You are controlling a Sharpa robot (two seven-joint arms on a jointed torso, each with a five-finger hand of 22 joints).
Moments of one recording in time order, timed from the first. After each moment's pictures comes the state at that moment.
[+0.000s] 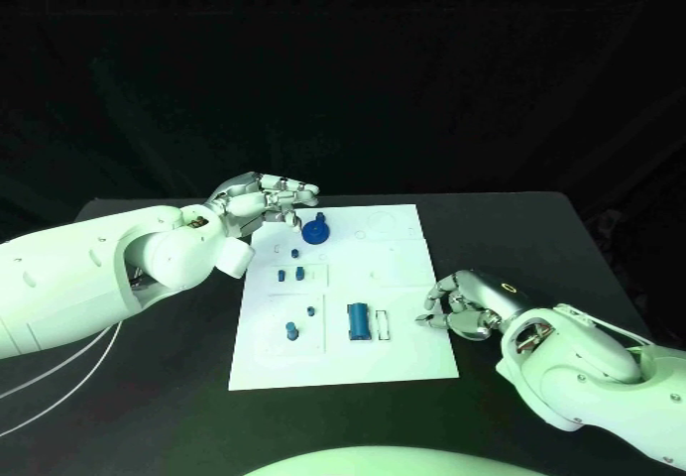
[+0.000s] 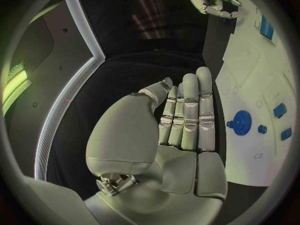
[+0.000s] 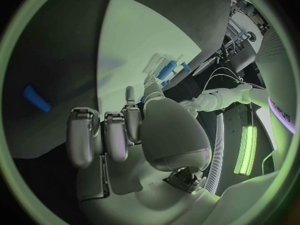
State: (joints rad) left arm 1.21 -0.95 0.00 1.55 -0.09 -0.08 0.21; left_hand 1.35 -0.10 0.44 -0.01 0.06 1.06 0.17 0.11 0.12 1.04 0.10 0.33 0.16 1.18 0.02 0.89 0.43 0.17 1.15 0.10 0.67 0.66; right arm 1.03 -1.03 -0.12 1.91 -1.52 -0.51 -0.48; right_hand 1.33 0.05 -0.13 0.10 0.18 0.98 0.08 0.27 0.53 1.43 0.00 1.30 1.48 1.47 -0.07 1.51 1.31 0.04 1.47 0.03 1.44 1.31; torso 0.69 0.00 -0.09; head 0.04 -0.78
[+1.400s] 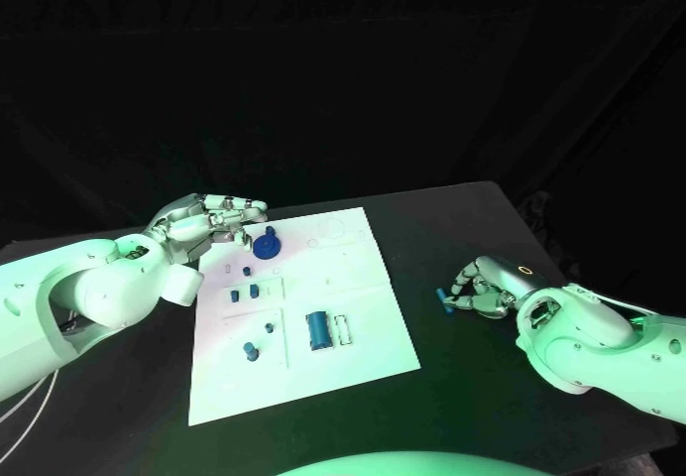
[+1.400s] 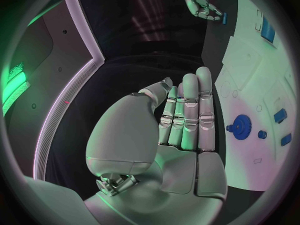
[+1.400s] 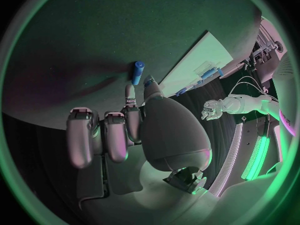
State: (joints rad) left arm 1.21 -0.95 -0.01 1.55 -0.09 -0.08 0.21; left_hand 1.35 -0.10 0.44 -0.01 0.06 1.06 0.17 0.11 0.12 1.04 0.10 0.33 0.16 1.18 0.02 0.90 0.42 0.17 1.15 0.10 0.67 0.65; right arm 1.02 -1.19 -0.13 1.82 -1.58 -0.56 -0.50; right_hand 1.32 0.04 -0.11 0.13 0.21 1.07 0.07 0.19 0.45 1.44 0.01 1.30 1.47 1.47 -0.07 1.51 1.31 0.04 1.46 0.04 1.44 1.31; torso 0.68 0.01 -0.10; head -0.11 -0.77
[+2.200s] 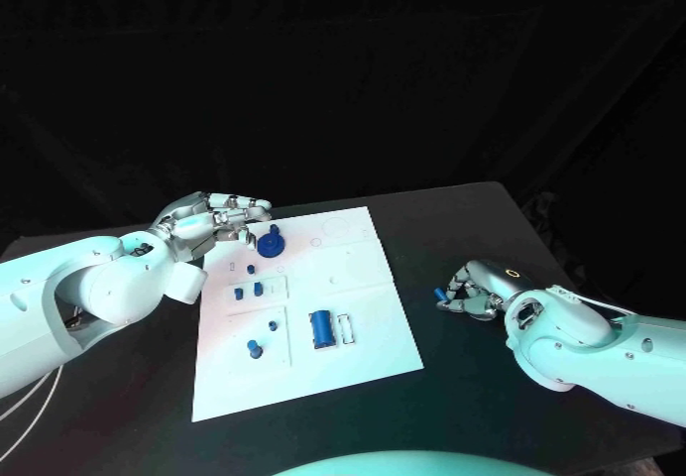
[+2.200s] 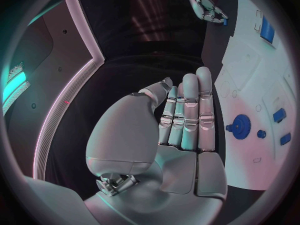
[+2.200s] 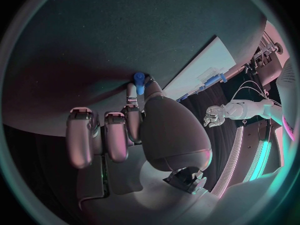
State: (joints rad) left arm 1.21 -0.96 -0.01 1.55 -0.09 -0.08 0.21; left_hand 1.35 -0.10 0.44 -0.01 0.06 1.06 0.17 0.11 0.12 1.04 0.10 0.33 0.16 1.18 0.02 0.90 0.42 0.17 1.15 0.10 0.67 0.65; right arm 1.00 -1.11 -0.12 1.74 -1.59 -0.53 -0.51; right_hand 1.32 0.04 -0.09 0.14 0.21 1.09 0.07 0.20 0.45 1.44 0.00 1.30 1.47 1.47 -0.07 1.51 1.31 0.04 1.46 0.04 1.44 1.31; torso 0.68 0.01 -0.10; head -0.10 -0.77
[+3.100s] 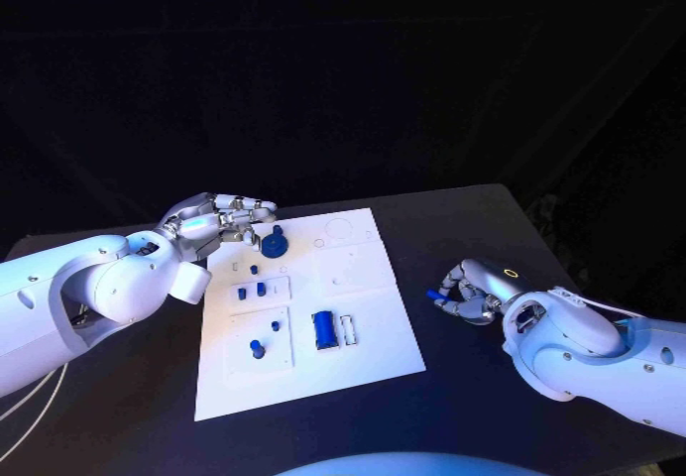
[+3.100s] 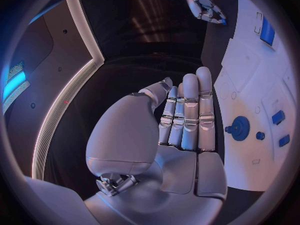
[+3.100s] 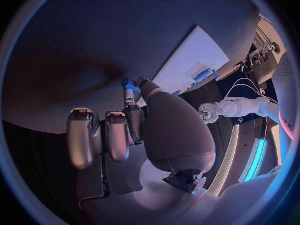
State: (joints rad) left arm 1.21 -0.96 -0.01 1.55 -0.09 -0.07 0.20; left_hand 1.35 -0.10 0.44 -0.01 0.06 1.06 0.17 0.11 0.12 1.04 0.10 0.33 0.16 1.18 0.02 0.90 0.42 0.17 1.15 0.10 0.67 0.65; right arm 1.03 -1.13 -0.12 1.87 -1.61 -0.53 -0.57; right_hand 1.32 -0.04 0.26 0.10 0.30 1.09 0.07 0.20 0.44 1.45 -0.02 1.30 1.33 1.47 -0.08 1.52 1.31 0.04 1.47 0.02 1.45 1.31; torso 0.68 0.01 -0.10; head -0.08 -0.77
